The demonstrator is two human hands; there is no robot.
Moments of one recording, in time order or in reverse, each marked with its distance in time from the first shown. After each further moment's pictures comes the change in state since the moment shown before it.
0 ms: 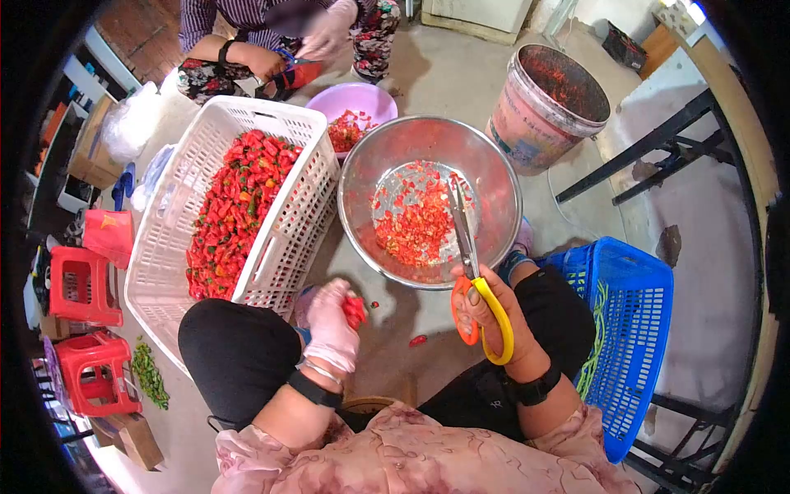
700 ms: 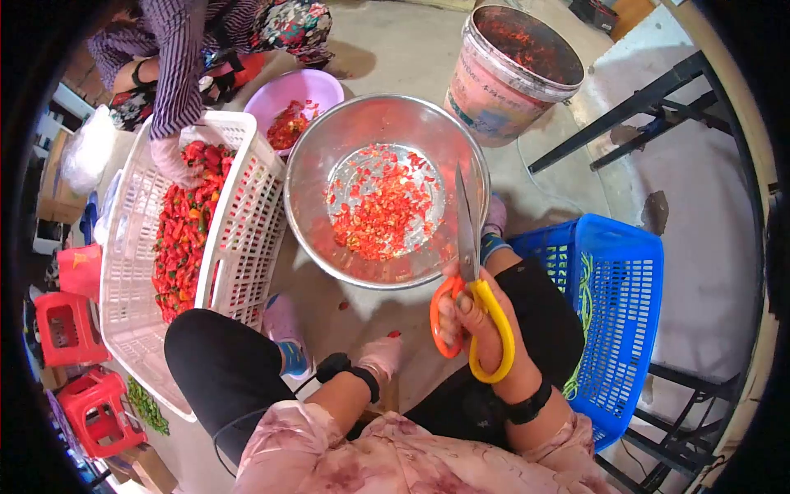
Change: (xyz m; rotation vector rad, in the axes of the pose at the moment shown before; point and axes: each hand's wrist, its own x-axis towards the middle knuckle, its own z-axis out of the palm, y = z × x) left_hand 0.007 -0.157 0.001 1.999 -0.817 -0.016; right_hand -0.006 -0.015 -0.020 0.151 0.202 0.004
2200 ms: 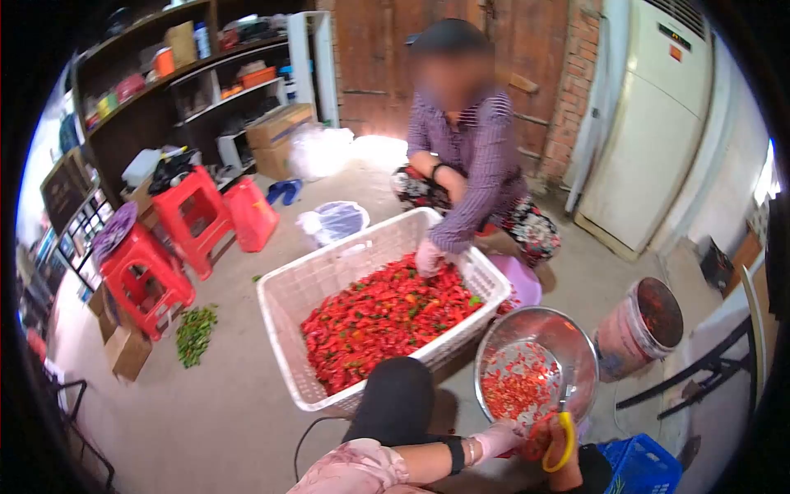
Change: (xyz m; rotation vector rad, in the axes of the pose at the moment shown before) left_hand -0.110 0.010 -0.131 -1.222 0.148 0.317; right_hand 0.027 0.038 0.027 -0.228 -0.233 0.015
